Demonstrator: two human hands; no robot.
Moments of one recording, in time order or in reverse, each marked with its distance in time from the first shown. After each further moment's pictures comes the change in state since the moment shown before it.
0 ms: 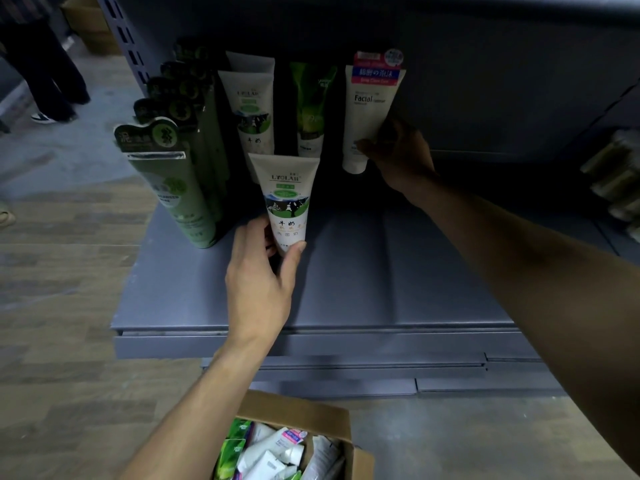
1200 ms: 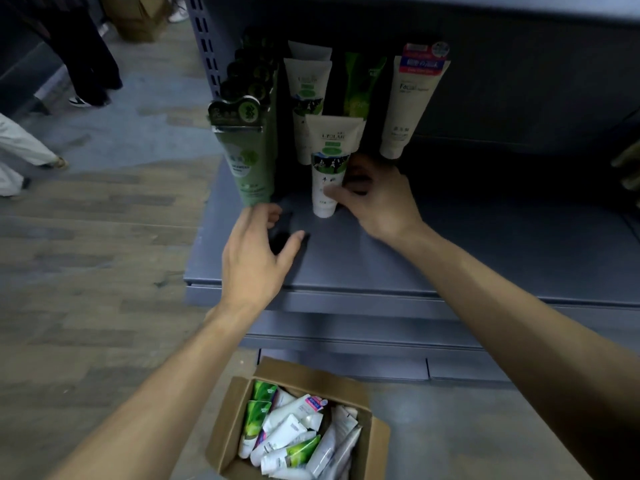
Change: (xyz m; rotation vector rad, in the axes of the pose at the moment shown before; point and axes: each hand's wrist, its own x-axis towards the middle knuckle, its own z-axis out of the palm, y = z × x) left_hand -0.001 -0.029 -0.070 0.253 -0.062 0.037; right_hand -0.129 -0.074 0.052 0.029 -0.172 -0.174
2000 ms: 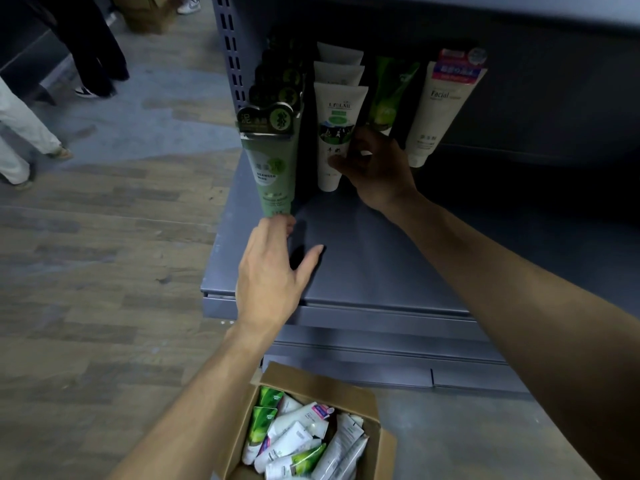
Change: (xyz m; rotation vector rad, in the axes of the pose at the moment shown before) left_hand -0.002 -0.015 0.007 0.060 0.038 0.019; right_hand 0.070 -0.003 0.029 -0.047 0.065 0.020
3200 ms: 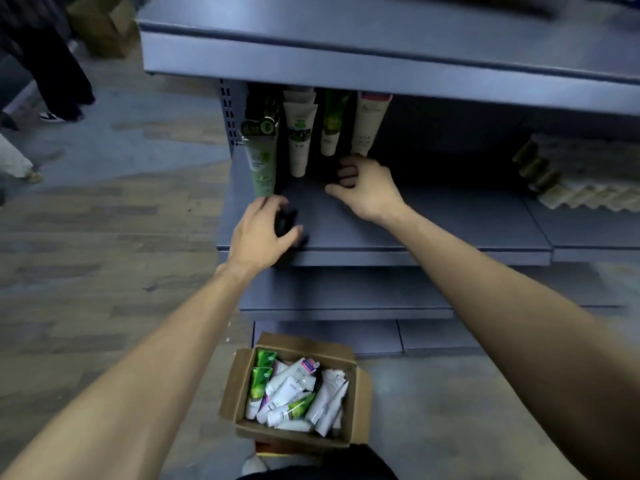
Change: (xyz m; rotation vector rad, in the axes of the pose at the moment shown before) left_hand -0.016 0.023 -0.069 -0.009 -0.295 0.120; right_hand -0.132 -0.065 -0.079 -0.137 -0.079 0.124
